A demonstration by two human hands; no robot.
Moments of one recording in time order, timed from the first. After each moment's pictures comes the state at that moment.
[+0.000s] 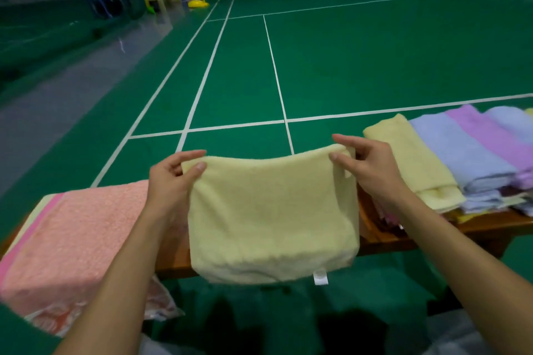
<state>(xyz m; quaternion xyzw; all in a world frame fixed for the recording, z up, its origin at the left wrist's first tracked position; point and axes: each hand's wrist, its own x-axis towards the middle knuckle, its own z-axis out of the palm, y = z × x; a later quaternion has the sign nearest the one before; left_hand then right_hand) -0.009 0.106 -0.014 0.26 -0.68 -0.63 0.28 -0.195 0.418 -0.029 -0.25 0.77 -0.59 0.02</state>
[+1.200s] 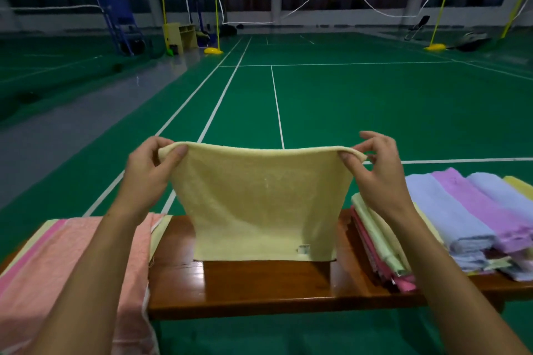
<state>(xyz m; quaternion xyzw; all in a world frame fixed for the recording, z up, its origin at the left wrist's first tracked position) 0.000 0.070 0.081 0.18 -0.78 -0.46 0.37 -0.201 0.410 0.059 -0.27 0.78 -0.54 -0.17</state>
